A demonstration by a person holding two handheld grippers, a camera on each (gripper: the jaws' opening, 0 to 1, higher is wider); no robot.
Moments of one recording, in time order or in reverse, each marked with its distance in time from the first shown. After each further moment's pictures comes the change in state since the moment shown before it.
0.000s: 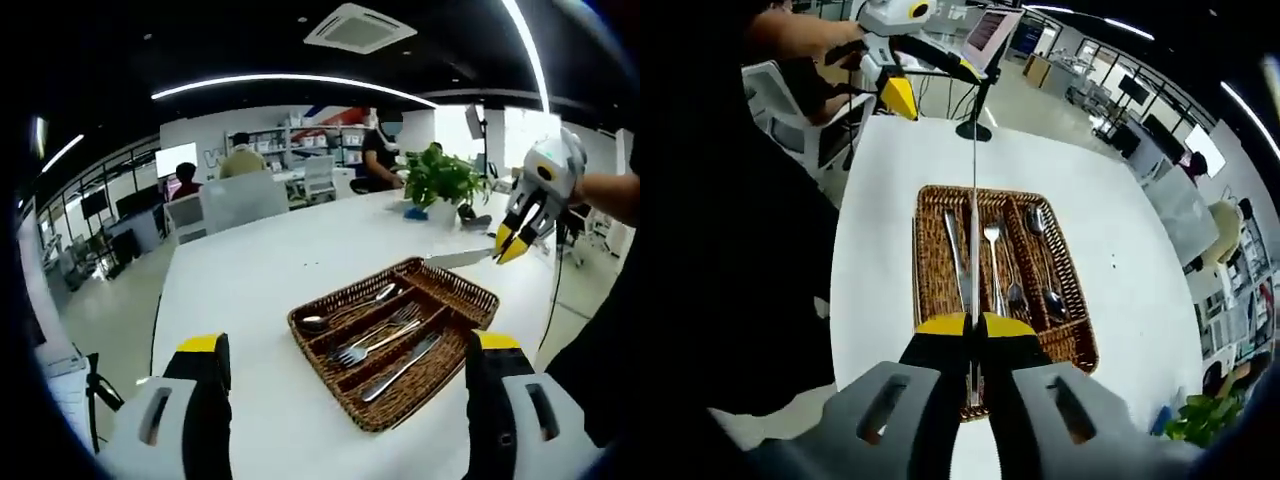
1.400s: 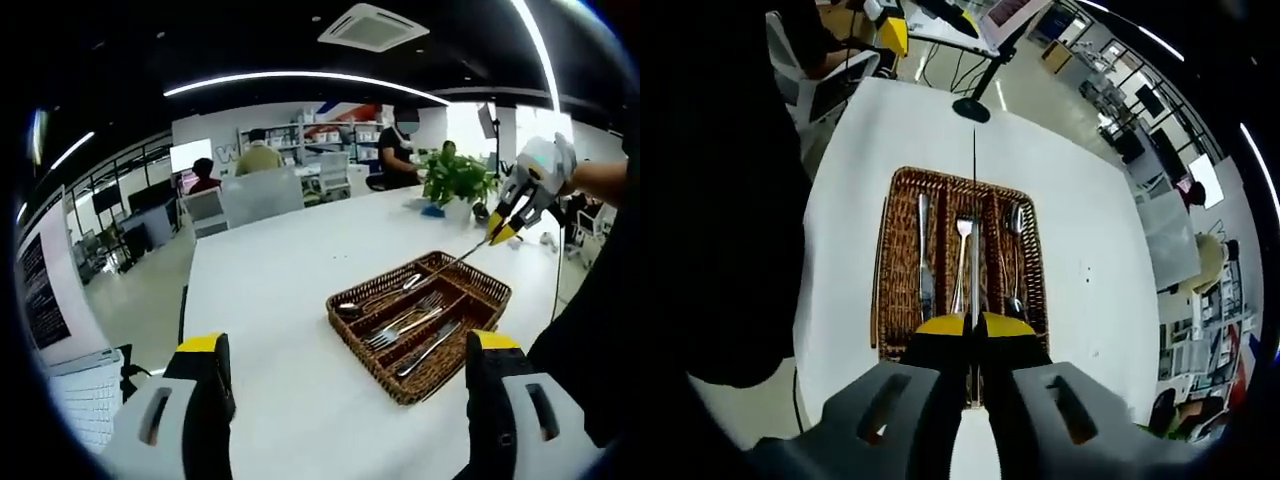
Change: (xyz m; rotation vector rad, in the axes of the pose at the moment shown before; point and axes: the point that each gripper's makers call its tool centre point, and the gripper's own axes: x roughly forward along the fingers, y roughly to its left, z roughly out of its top) left arm -0.039 0.045 0.001 -0.016 0.019 0.043; right arm 0.016 -0.036 0.017 -0.129 0.108 -0.047
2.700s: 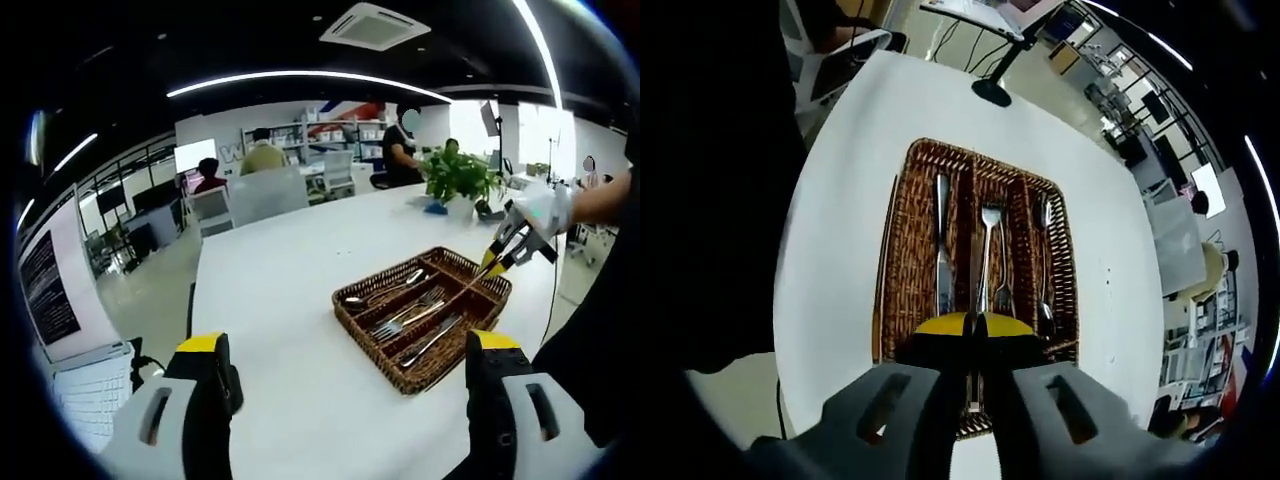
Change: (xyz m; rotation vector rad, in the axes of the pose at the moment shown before) left arm -0.019 0.003 -0.008 0.000 -0.002 0.016; right arm 0.060 0.043 -0.014 -0.040 0.011 -0.009
